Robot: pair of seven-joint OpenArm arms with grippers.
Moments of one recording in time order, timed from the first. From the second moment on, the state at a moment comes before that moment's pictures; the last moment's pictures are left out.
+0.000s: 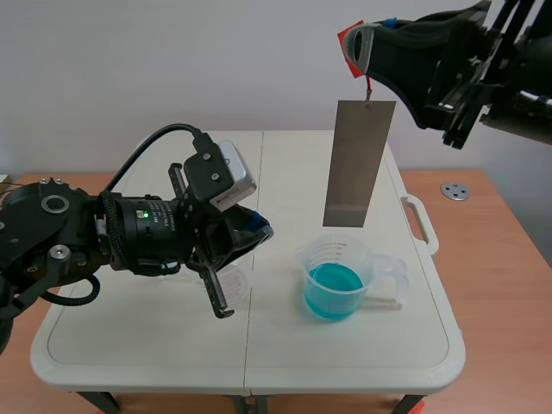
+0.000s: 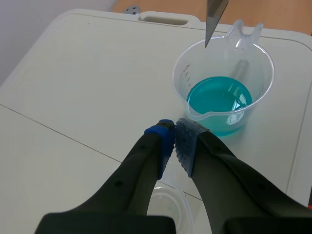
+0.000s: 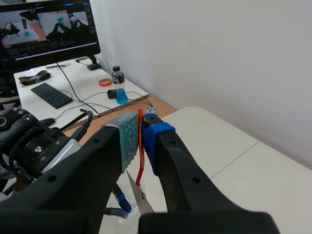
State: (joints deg) left arm -3.8 -19.9 23.6 85.0 7.5 -39.0 -0.3; right arm -4.7 27.9 0.9 109.1 44.5 45.1 -13.6
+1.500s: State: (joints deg) left arm 69.3 -41.3 -26.4 92.0 -13.9 -28.9 -12.5; right arm -4.7 24.3 -1.9 100.6 39.9 45.1 -14.2
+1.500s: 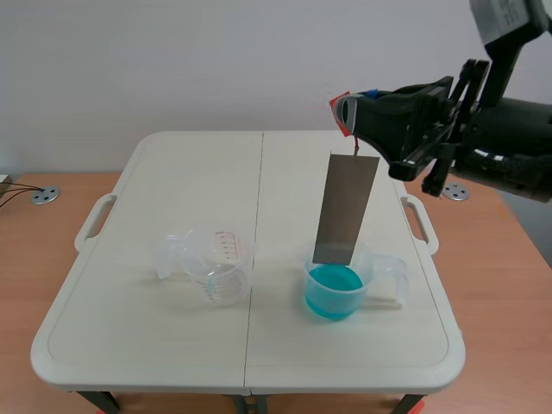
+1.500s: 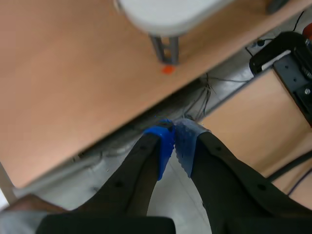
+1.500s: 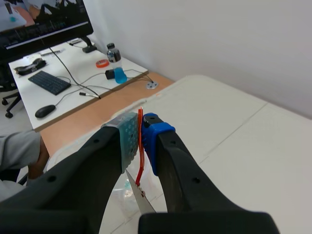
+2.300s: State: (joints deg) left arm 62.7 -25.6 -15.4 75.4 -8.9 -28.9 -12.4; right arm -3.9 14.5 -3.7 84.5 29.8 45.1 -13.1
